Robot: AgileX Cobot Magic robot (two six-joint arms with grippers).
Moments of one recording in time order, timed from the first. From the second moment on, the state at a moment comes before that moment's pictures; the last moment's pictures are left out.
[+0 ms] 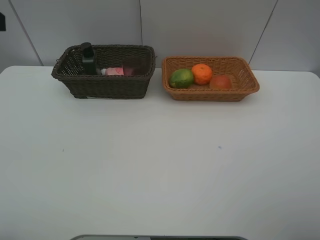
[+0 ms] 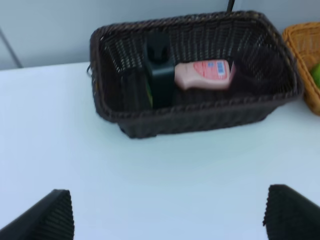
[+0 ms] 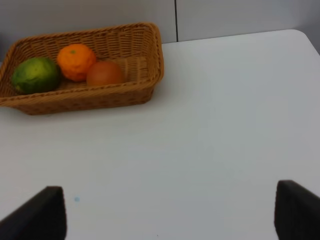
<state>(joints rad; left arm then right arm) -0.31 0.81 -0.87 0.19 0.70 -0.22 -0.03 0.00 -0.52 -0.05 1.06 0.07</state>
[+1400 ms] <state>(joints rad) -0.31 -0.01 -0.50 -0.01 1.07 0.00 -0.03 0.00 -0.52 -0.05 1.06 0.07</state>
